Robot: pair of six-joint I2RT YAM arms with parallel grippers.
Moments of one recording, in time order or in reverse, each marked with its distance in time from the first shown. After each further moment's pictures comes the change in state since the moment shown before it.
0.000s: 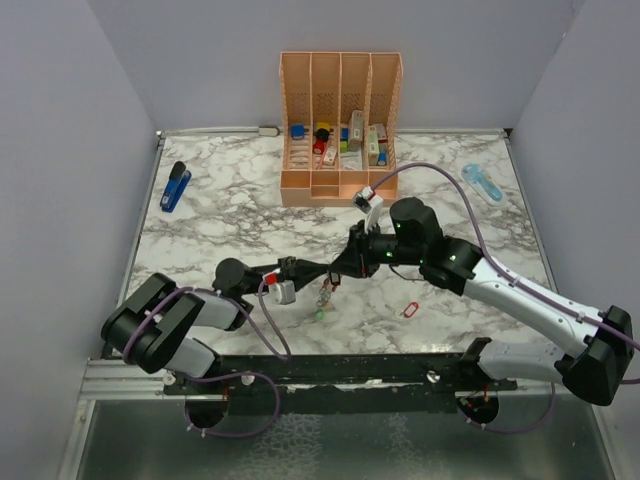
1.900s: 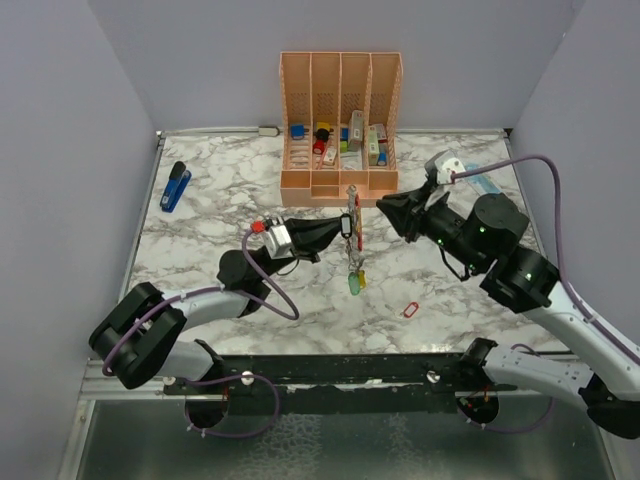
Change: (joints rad) left arm -0.163 -0.082 0.255 0.000 -0.520 -0.515; right arm -0.002 -0.277 0.167 -0.034 0.481 -0.410
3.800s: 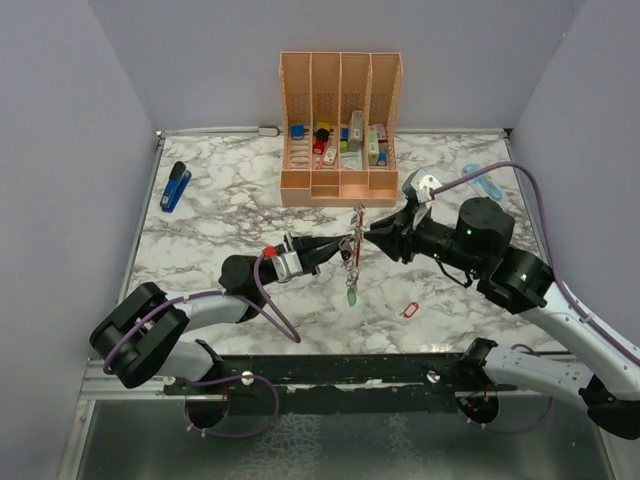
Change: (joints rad) left arm -0.027 0.004 -0.057 0.001 0.148 0.233; right arm -0.001 0.029 -0.023 -0.085 -0.245 0.008
